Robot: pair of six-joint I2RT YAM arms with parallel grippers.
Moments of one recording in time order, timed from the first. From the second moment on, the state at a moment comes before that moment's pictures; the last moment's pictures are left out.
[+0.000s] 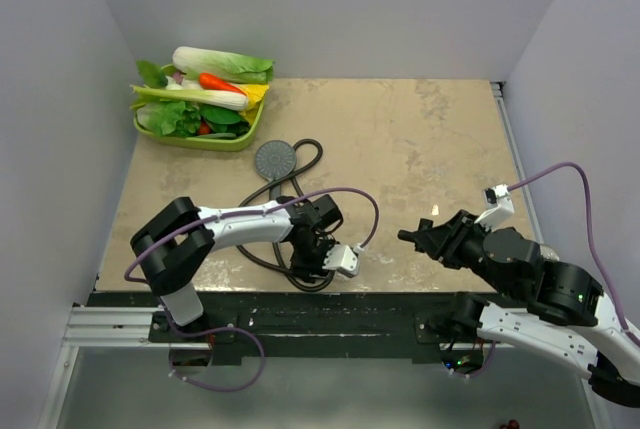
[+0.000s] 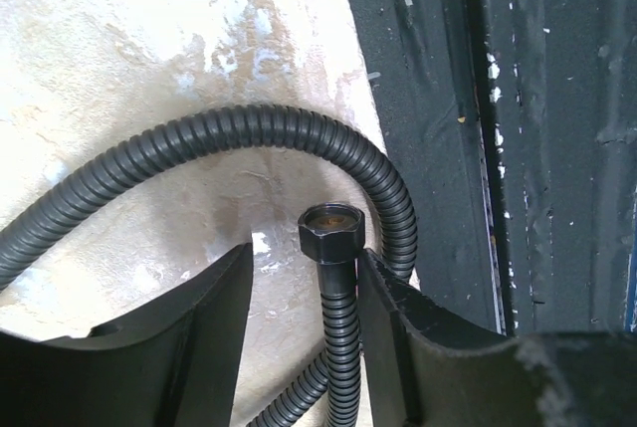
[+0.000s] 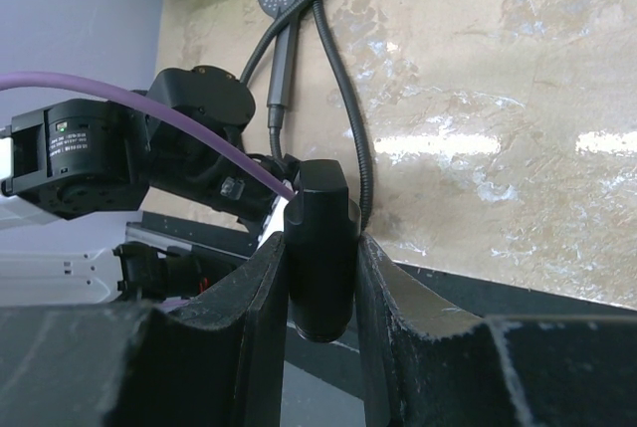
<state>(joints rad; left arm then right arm) -0.98 1.71 1.02 -0.72 0.40 0.82 1.06 0.41 0.93 -0.98 0.48 1.04</state>
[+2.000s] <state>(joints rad) -0.92 1.58 0.98 -0.70 0.36 0.83 1.05 0.38 0.92 -0.95 0.46 0.96</state>
